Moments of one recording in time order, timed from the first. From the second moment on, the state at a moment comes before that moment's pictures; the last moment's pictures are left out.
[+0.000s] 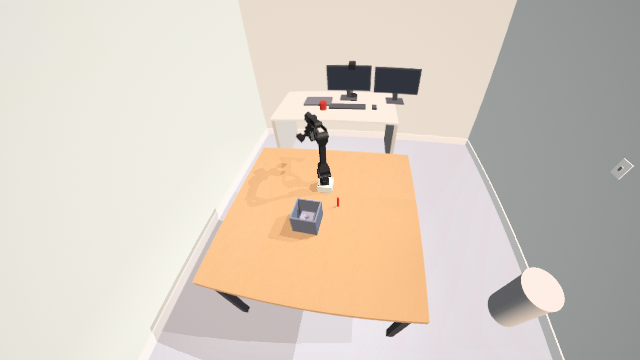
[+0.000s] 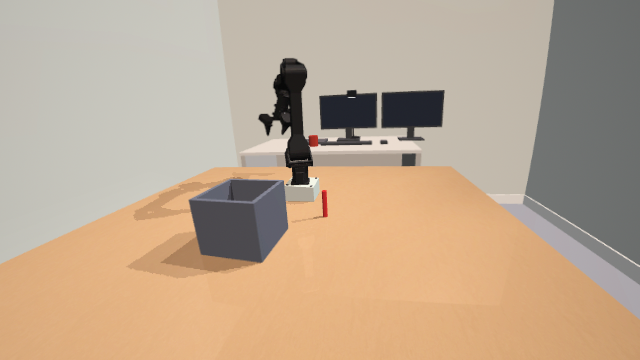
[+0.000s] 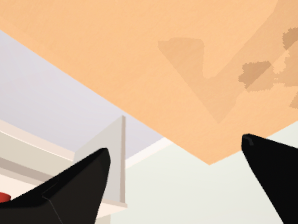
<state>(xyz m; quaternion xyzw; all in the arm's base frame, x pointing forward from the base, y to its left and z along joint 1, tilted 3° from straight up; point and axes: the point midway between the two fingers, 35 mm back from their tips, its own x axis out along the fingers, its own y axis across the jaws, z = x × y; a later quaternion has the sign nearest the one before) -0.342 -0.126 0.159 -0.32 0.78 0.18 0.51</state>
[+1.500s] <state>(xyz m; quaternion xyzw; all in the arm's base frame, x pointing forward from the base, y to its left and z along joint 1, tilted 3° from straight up) -0.080 -0.369 0.342 -0.68 0.60 0.42 0.05</state>
